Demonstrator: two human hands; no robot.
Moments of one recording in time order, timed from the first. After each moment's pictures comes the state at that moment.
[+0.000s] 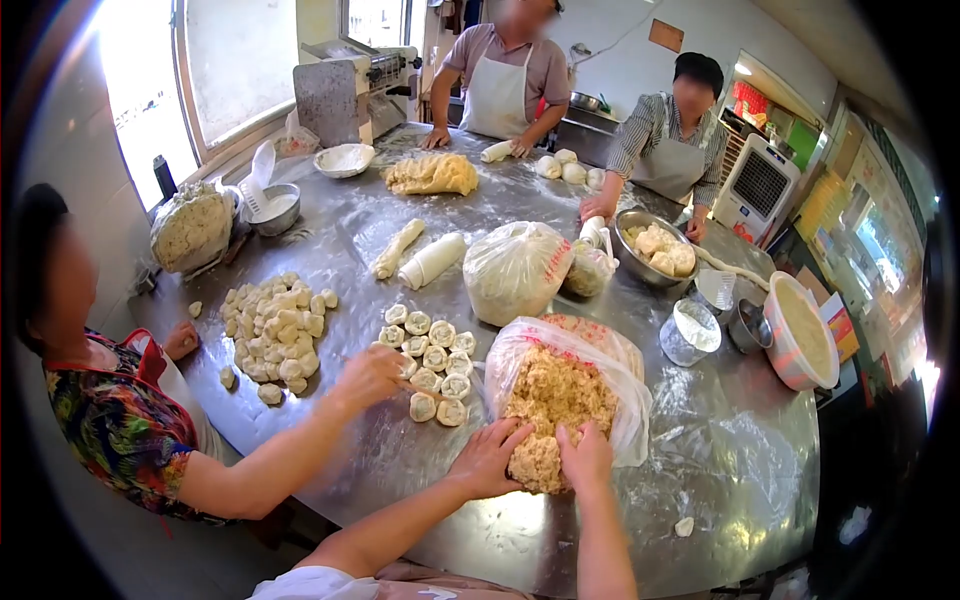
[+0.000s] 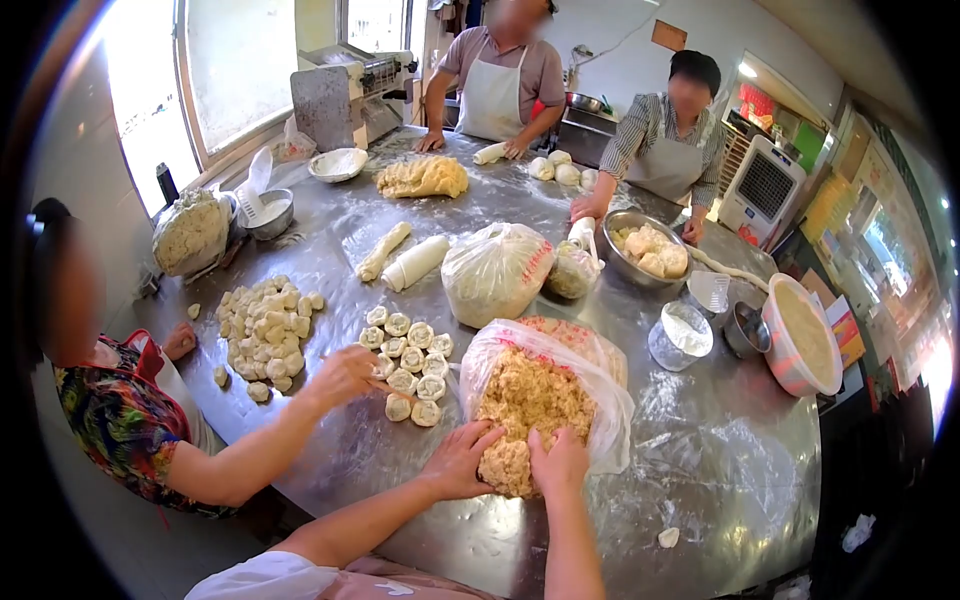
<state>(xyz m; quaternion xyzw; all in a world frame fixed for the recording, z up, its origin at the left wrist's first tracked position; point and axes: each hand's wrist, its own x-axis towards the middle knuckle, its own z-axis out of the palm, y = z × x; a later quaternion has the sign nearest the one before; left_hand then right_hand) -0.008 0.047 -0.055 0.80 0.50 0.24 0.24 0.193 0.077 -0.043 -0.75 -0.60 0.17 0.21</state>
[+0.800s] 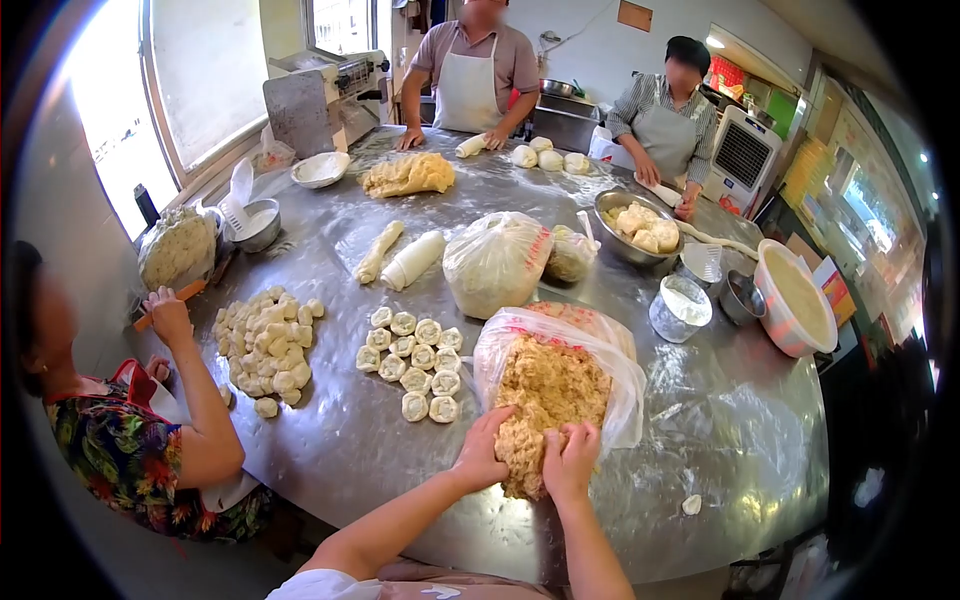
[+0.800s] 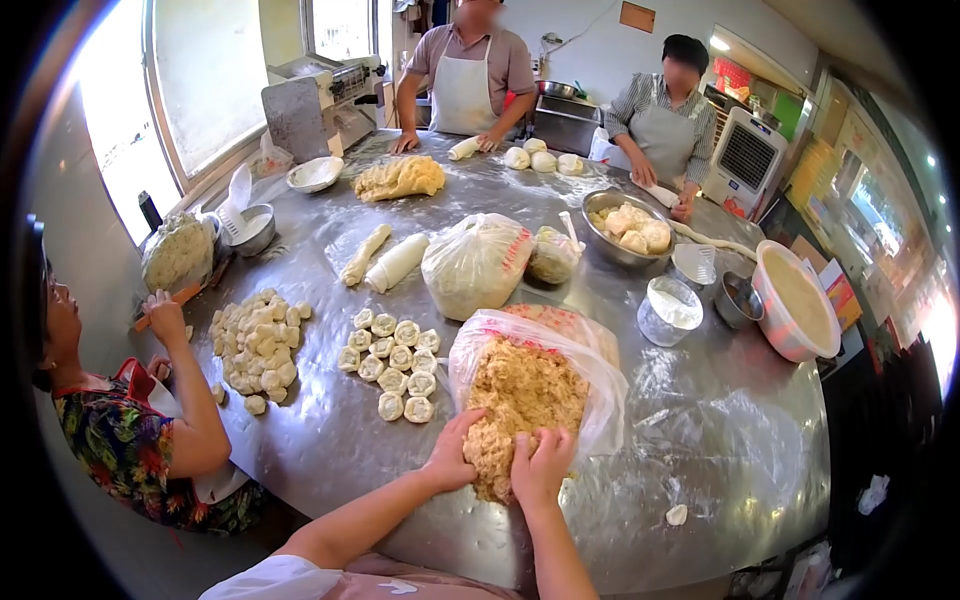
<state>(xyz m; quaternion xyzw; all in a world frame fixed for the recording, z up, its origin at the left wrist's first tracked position) -0.006 0.052 -0.072 0.69 0.49 0.37 0.38 0.168 0.036 -0.069 -0.69 -0.61 0.04 0.38</state>
